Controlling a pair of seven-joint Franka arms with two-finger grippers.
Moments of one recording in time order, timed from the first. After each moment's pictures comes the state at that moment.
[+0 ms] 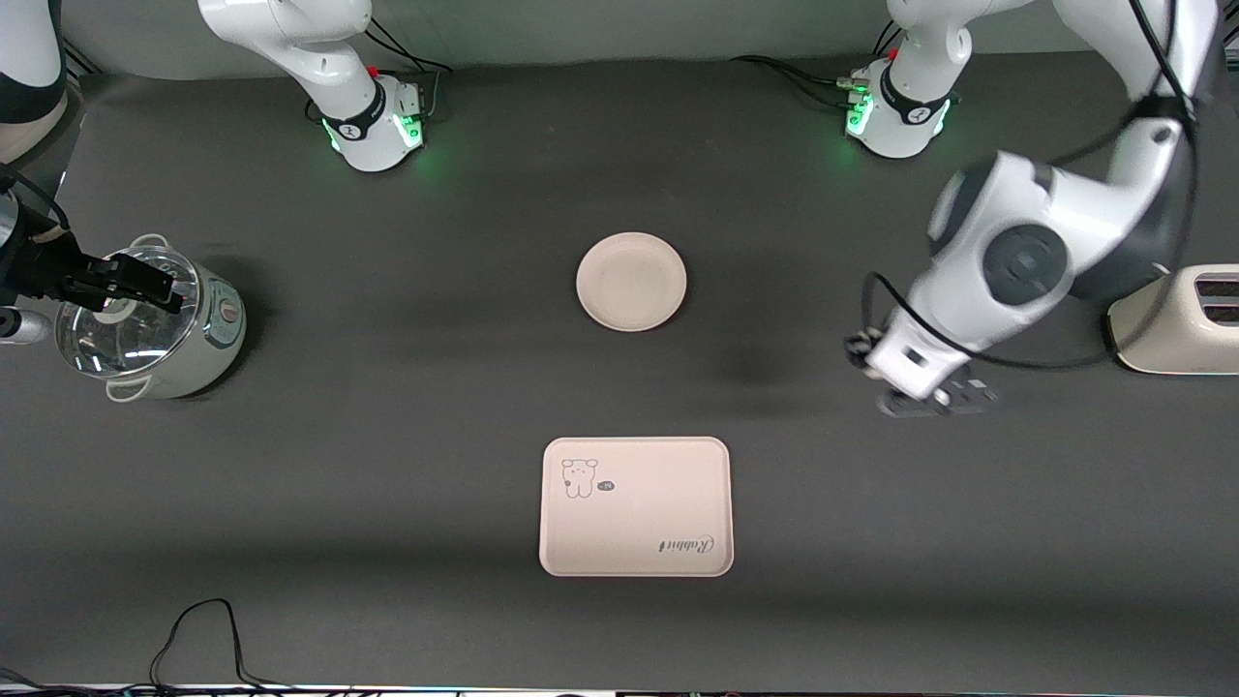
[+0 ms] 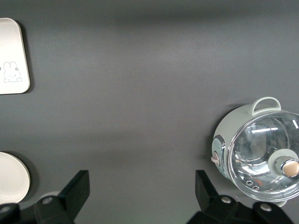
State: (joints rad) left arm 0.25 0.25 -0.68 -1.81 0.11 1.93 -0.58; right arm 0.03 0.02 -0.07 -1.62 0.02 1.61 0.04
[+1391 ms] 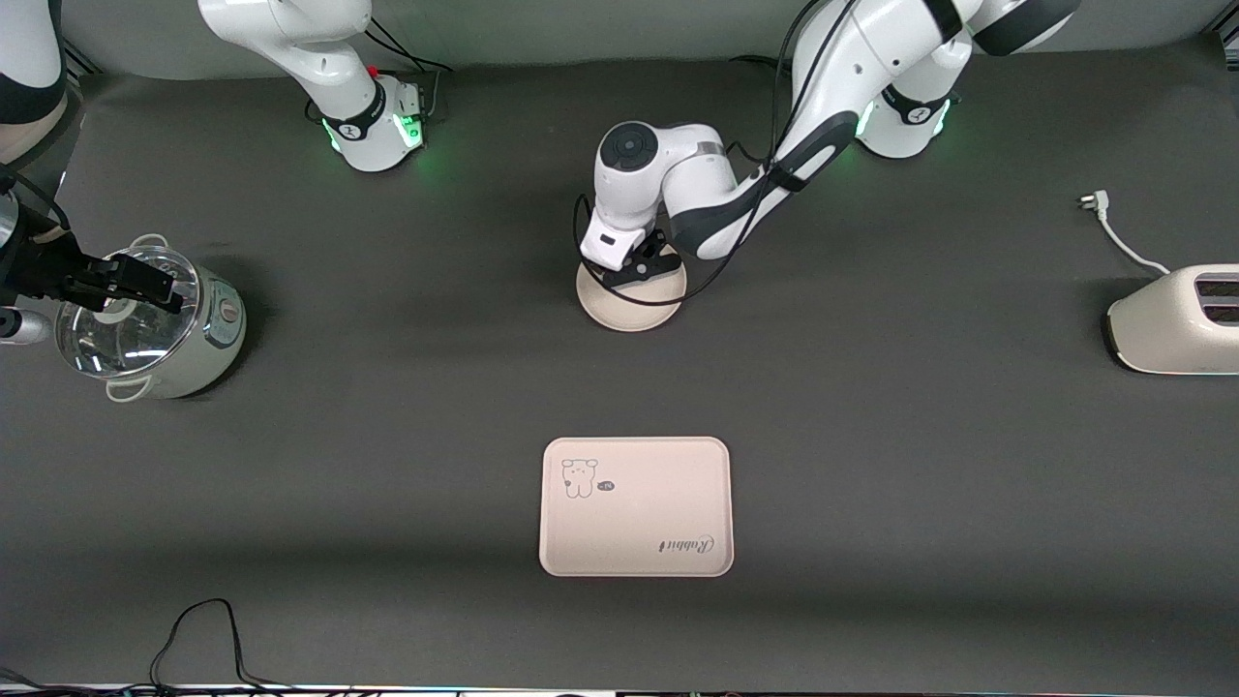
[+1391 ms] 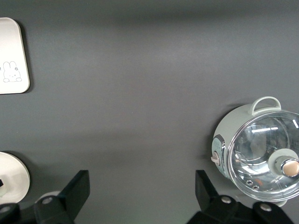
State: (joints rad) left arm -0.31 0.66 -0.73 -1.91 0.53 2.40 -1.62; right arm 0.03 0.02 -0.07 -1.62 0.02 1.61 0.04
